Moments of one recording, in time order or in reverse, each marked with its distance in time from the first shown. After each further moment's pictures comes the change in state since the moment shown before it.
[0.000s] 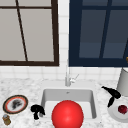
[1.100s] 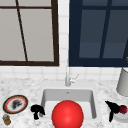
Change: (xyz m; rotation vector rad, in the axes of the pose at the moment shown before) left hand 0.000 0.000 0.000 0.000 0.000 0.000; right hand 0.003 0.094 0.058 0.009 0.362 0.188
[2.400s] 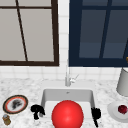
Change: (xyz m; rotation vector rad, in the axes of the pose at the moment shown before) left hand 0.000 0.000 0.000 0.000 0.000 0.000; right hand 0.107 0.117 -0.045 0.027 0.129 0.325
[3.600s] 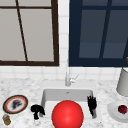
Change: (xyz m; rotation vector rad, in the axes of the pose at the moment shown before) left hand 0.000 0.000 0.000 0.000 0.000 0.000; right hand 0.028 -0.032 -0.076 -0.249 -0.005 -0.007
